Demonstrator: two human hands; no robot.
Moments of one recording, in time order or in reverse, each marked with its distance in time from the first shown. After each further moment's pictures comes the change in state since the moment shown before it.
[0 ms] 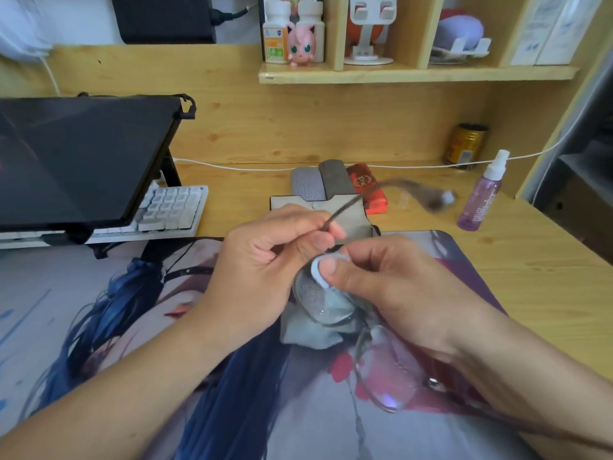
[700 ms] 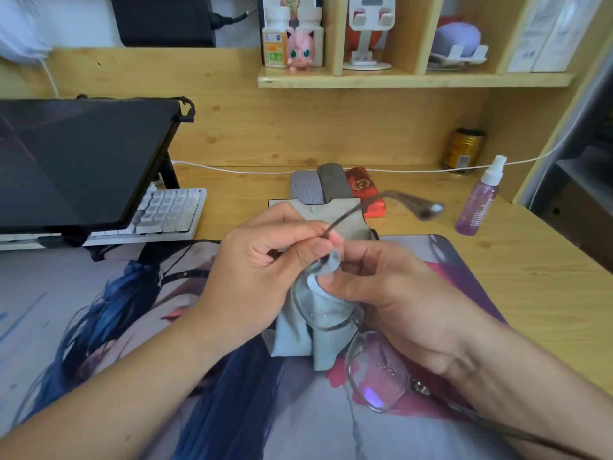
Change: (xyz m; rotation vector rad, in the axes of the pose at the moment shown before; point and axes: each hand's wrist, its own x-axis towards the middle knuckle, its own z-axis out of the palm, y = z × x) left_hand 0.001 0.001 -0.003 0.055 0.021 -0.034; right_hand 0.003 0.006 0.001 0.418 -0.066 0.097
